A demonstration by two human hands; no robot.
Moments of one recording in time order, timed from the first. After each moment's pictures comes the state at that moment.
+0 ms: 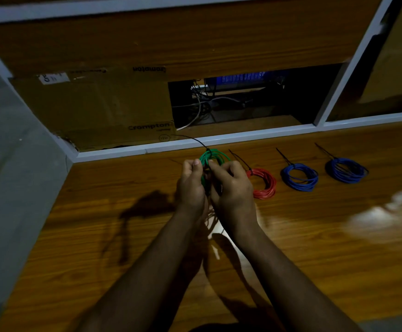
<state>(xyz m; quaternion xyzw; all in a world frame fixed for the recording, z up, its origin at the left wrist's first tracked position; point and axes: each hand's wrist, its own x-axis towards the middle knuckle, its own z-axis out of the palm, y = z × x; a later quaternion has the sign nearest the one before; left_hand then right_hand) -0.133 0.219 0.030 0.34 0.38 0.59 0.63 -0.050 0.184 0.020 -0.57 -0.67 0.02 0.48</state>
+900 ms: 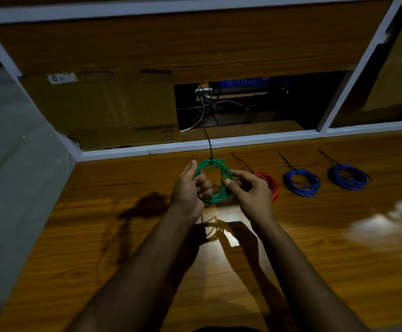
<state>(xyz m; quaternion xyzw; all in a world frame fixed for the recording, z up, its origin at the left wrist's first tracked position) -0.153 0.238 0.018 0.24 0.35 0.54 0.73 -0.008 0.196 -0.001 -0.58 -0.49 0.36 0.53</state>
